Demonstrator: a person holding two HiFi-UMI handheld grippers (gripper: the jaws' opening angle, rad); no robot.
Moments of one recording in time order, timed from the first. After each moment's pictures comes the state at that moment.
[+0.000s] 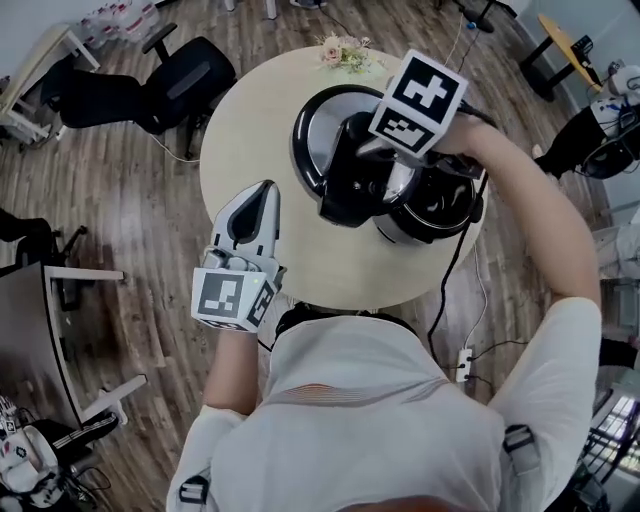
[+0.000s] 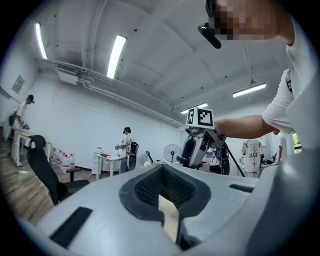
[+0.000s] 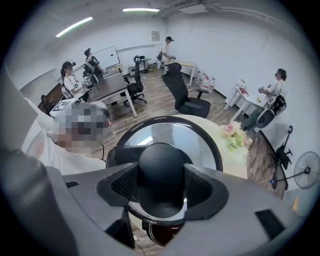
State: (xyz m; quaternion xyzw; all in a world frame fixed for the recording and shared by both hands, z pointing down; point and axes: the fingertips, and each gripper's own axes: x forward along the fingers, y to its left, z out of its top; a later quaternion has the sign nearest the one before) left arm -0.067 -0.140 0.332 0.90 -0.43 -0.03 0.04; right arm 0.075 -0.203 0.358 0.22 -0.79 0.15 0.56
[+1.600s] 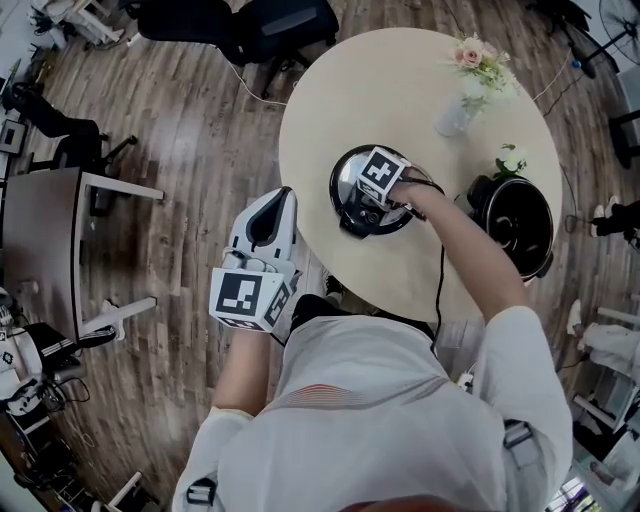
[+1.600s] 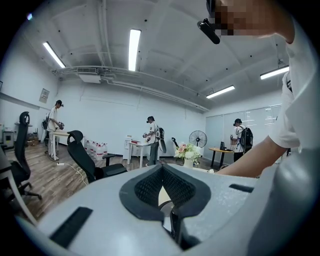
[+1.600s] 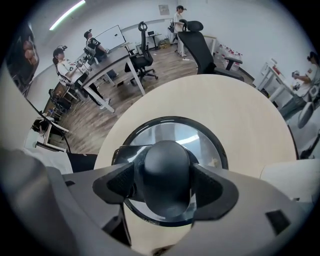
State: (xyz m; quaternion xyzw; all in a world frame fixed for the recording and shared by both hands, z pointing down) left arm -0.201 -0.144 0.405 0.82 -0.56 0.04 0.10; right arm -0.062 -0.219 0.695 0.11 -0.75 0.19 0.63
